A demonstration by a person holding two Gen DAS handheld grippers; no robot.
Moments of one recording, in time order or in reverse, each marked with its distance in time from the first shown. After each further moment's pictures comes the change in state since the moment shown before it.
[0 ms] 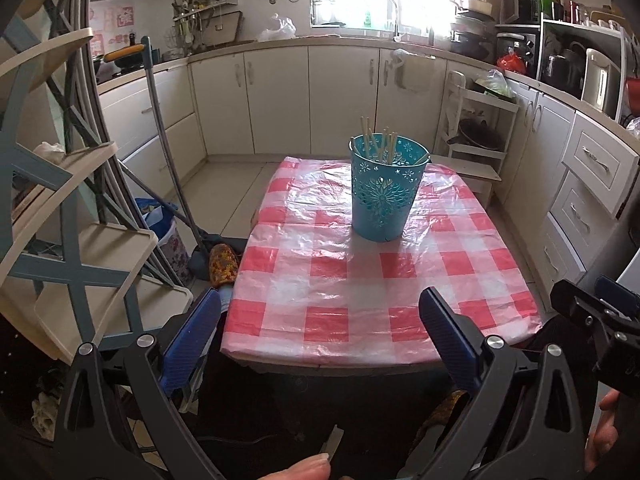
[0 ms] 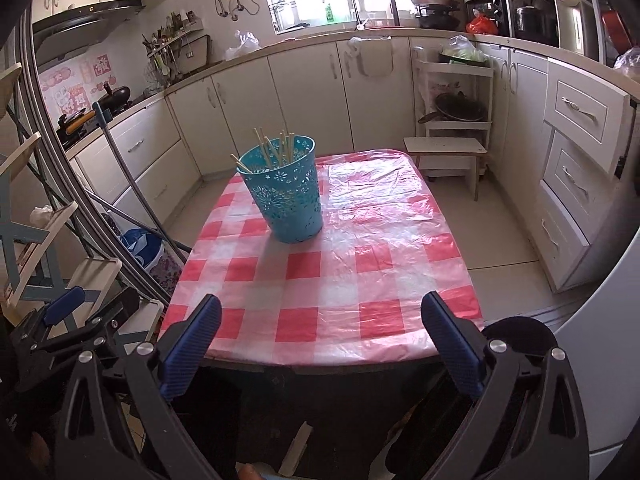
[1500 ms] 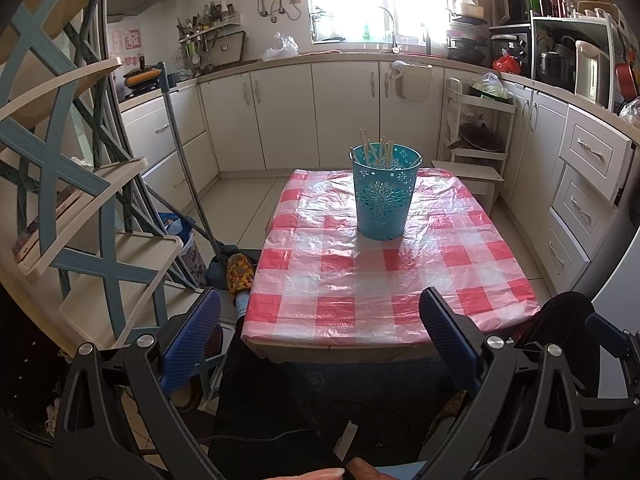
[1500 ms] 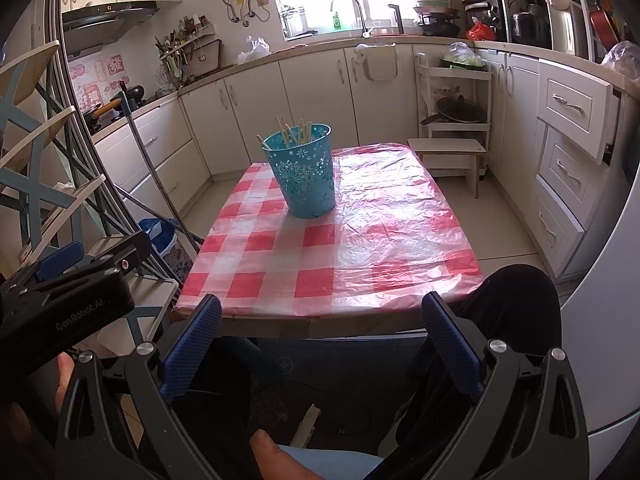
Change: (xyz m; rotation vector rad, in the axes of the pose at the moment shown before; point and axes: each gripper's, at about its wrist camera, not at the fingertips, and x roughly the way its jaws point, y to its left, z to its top) left arm -0.048 -0.005 -0.020 0.038 -0.050 0.041; right arm -0.037 0.016 -0.055 -0.009 -0.028 0.018
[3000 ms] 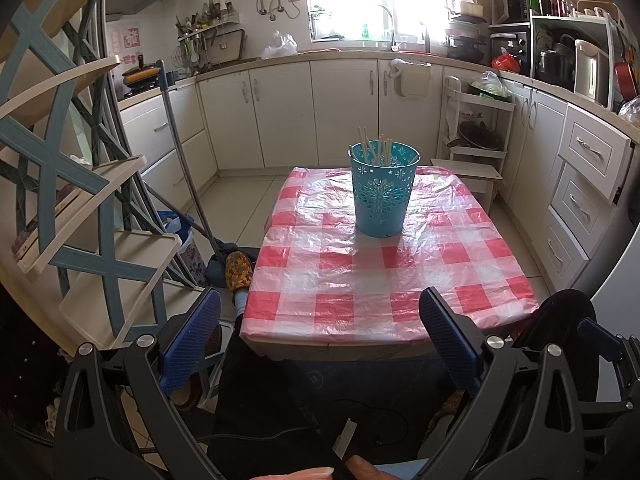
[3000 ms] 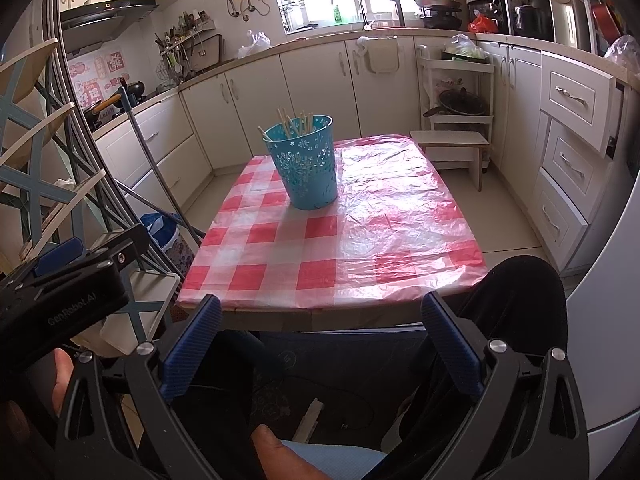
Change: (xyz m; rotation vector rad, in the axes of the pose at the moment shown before) left arm -0.003 -0.001 0.000 0.001 0.002 -0.002; right arm 0.000 0.006 -0.012 0.003 0.014 0.004
